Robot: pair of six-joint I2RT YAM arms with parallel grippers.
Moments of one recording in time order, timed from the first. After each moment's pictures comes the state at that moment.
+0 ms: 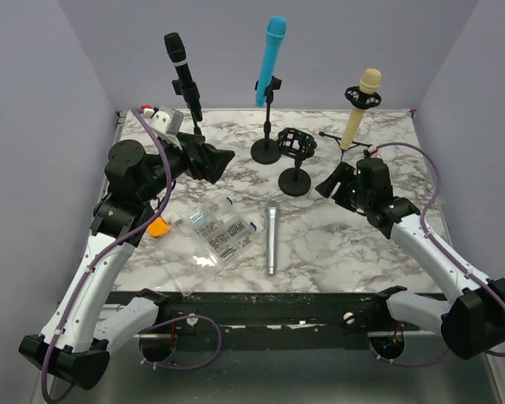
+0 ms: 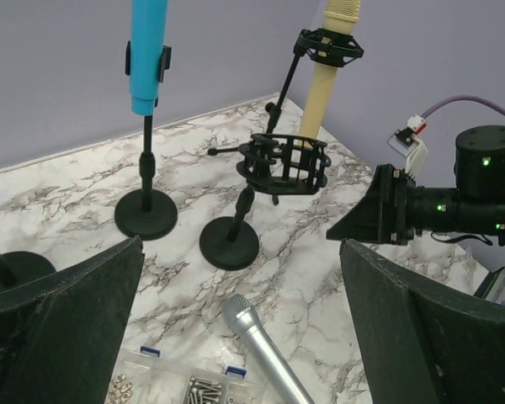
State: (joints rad) left arm -0.35 0.95 1.15 -0.17 0.39 -0.28; right arm 0.37 1.12 0.79 -0.31 0.03 0.72
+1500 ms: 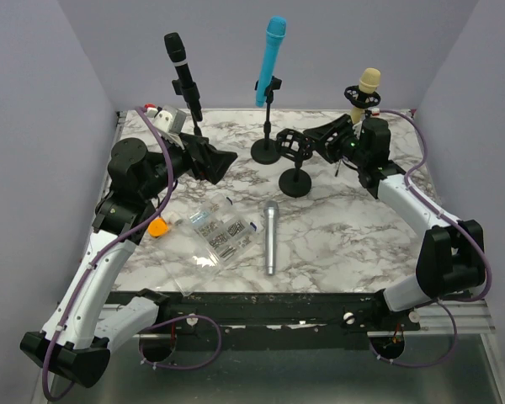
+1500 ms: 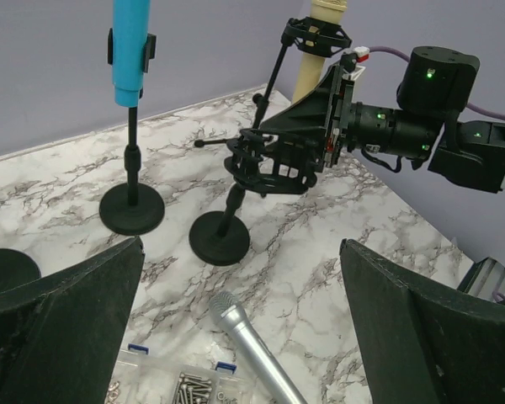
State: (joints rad) left arm -0.35 0.96 1.15 -0.17 0.42 -0.30; right arm 0.23 1.51 1.09 0.17 -0.34 1.10
